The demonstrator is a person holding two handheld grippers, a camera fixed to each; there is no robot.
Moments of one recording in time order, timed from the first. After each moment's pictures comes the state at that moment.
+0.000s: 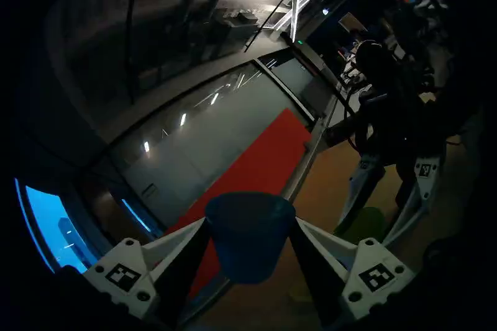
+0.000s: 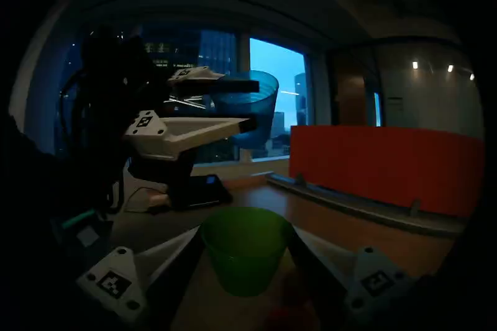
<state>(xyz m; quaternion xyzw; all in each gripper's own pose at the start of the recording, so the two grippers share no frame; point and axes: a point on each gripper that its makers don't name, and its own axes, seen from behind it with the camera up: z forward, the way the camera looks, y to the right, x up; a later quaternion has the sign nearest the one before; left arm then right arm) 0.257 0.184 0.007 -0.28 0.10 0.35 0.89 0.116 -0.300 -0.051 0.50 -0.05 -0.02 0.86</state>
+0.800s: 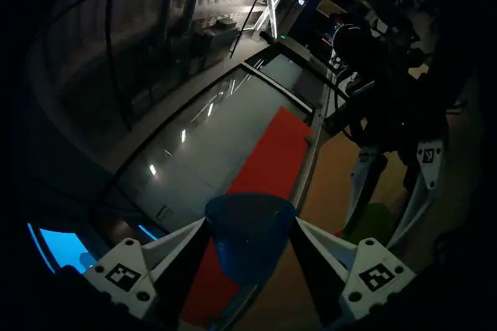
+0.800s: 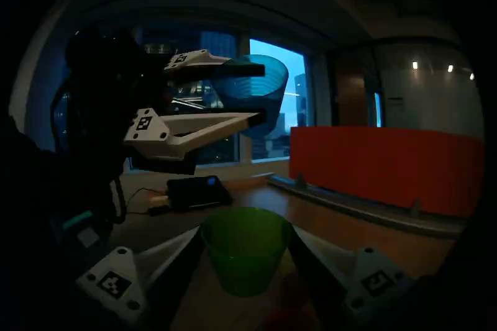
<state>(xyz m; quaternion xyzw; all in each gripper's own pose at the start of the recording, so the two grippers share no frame) 0.271 0.205 0.012 -0.26 0.14 0.43 0.85 0.118 -0.299 -0.049 0.50 -0.04 -0.02 0.86</state>
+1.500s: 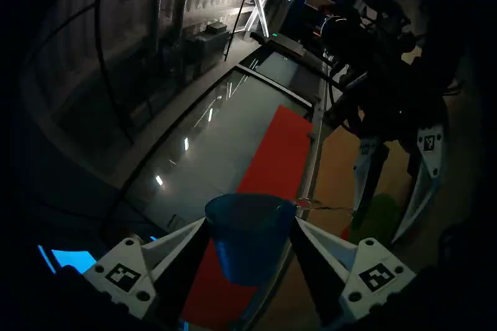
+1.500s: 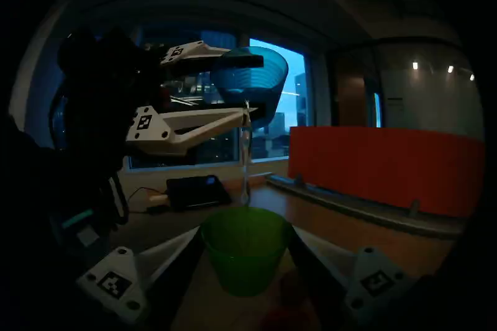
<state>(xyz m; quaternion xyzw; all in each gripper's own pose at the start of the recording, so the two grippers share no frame) 0.278 0.211 0.010 -0.25 0.16 0.47 0.83 0.118 -0.295 -0.049 0.50 -0.04 -0.02 0.86</state>
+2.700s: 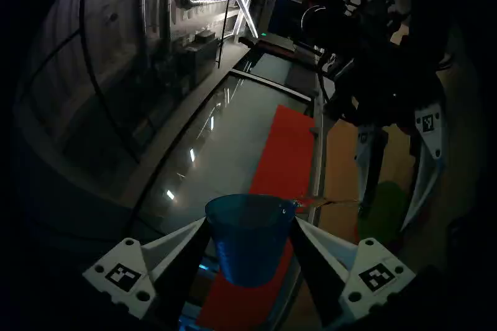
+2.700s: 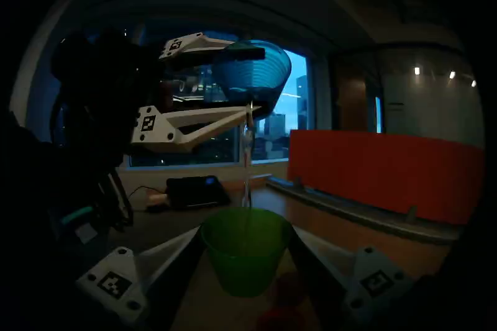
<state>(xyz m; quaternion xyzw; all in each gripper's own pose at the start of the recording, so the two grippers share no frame) 0.294 0.220 0.001 -0.23 0.19 0.53 0.80 0.126 -0.290 -0.052 0.50 -0.04 -0.03 0.86</state>
